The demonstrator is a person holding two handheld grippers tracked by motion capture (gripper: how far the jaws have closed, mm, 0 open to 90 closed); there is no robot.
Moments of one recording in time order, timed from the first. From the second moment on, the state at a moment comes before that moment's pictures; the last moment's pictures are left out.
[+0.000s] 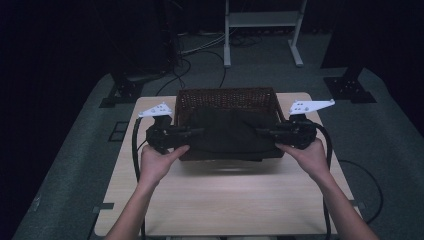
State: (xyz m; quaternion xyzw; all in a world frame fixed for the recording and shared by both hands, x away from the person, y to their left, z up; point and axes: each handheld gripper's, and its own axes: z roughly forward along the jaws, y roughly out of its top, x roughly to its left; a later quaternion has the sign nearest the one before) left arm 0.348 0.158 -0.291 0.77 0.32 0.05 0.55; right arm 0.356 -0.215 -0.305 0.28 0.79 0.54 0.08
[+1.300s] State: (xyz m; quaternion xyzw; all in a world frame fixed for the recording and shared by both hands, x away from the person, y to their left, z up) left arm 0.446 0.159 -0.289 0.75 0.36 0.05 0.55; right arm 0.456 -0.208 -0.283 0.31 0.80 0.51 0.08
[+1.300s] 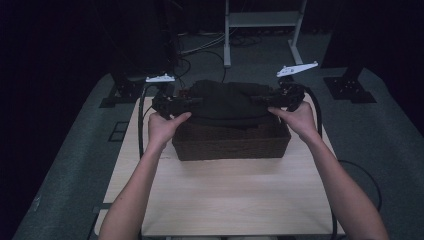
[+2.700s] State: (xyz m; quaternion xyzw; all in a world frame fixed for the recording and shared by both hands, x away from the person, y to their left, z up) left arm 0.507 0.148 -0.352 0.74 0.45 0.02 0.50; right arm 0.525 -0.204 -0.333 0.38 0.81 0.45 0.04
